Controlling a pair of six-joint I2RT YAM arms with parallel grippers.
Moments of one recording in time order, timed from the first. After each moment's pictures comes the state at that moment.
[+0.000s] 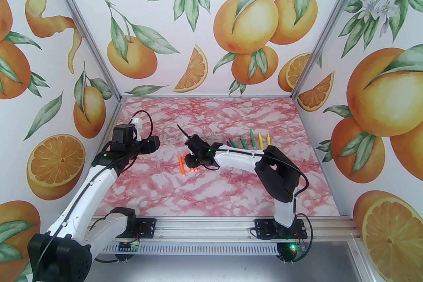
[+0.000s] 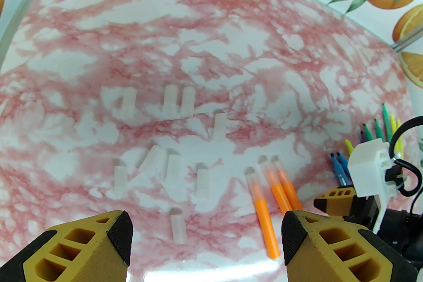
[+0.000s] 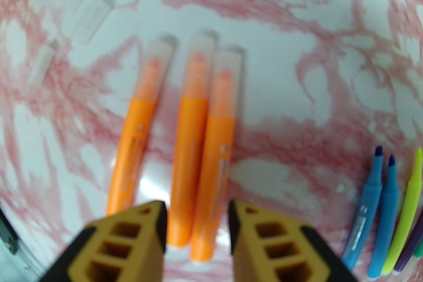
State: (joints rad) left arm -0.11 1.01 0.81 -0.55 0.12 -0.29; right arm 0.91 1.92 1.25 -0.34 0.00 0.37
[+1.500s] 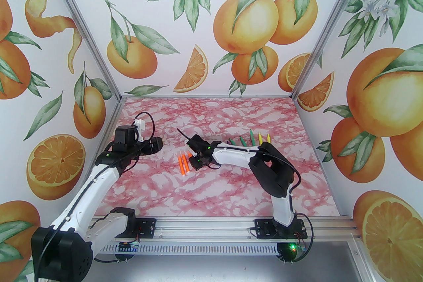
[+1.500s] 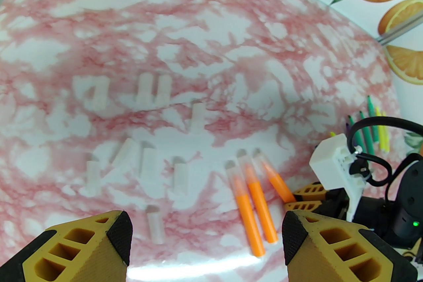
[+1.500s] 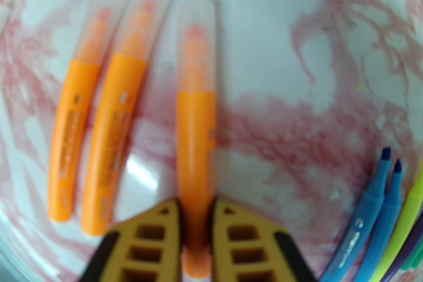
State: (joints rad) left arm -0.11 1.05 0.75 -0.47 0.24 -0.34; right arm 0.86 1.98 1.26 -0.40 -0.05 0.26
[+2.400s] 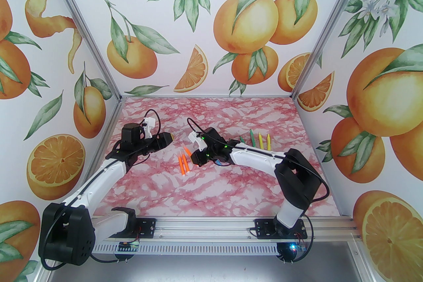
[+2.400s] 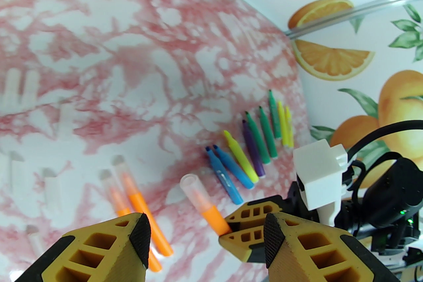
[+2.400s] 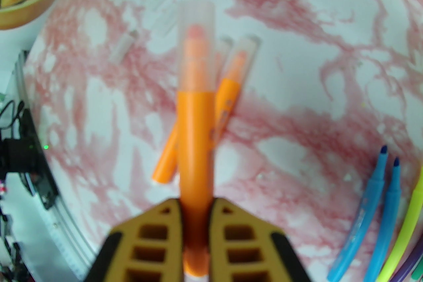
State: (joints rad) left arm -0.14 1.19 0.69 -0.13 0.63 -0.62; right arm 0.79 1.73 1.10 -0.23 -0.37 0.27
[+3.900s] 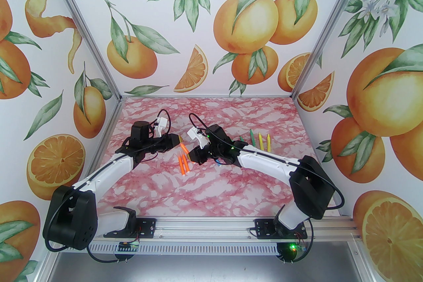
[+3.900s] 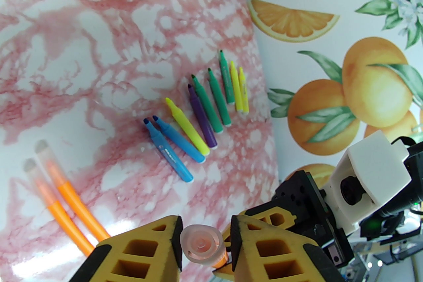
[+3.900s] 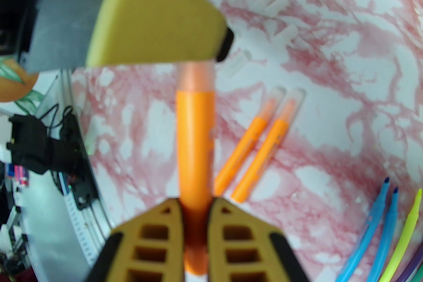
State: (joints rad) left arm -0.22 1.30 0.72 -0.03 0.78 -0.70; right arm 0.79 1.63 1.06 -0.13 -0.46 0.27
